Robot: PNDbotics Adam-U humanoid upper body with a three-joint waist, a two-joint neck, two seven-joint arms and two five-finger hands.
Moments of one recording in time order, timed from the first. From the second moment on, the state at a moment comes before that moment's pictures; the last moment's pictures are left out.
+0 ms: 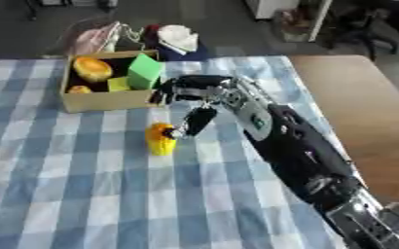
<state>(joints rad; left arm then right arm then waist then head) -0.23 0.24 -0.05 -1.83 -0.17 0.08 -0.06 -0.86 -0.36 0.36 -1.14 0.63 -0.34 0.62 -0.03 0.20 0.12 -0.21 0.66</state>
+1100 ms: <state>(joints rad) -0.23 0.24 -0.05 -1.83 -0.17 0.08 -0.06 -0.89 -0.32 0.33 -1.08 0.87 -0.42 0.31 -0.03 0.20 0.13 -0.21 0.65</state>
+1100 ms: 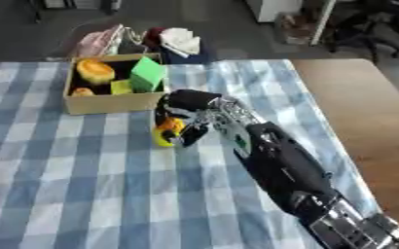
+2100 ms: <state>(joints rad) -0.24 0.23 -0.09 -1.84 -0.16 0.07 -0.11 -1.12 -0.27 0.07 -0.86 0.96 -0.23 0.05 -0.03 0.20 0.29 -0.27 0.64</state>
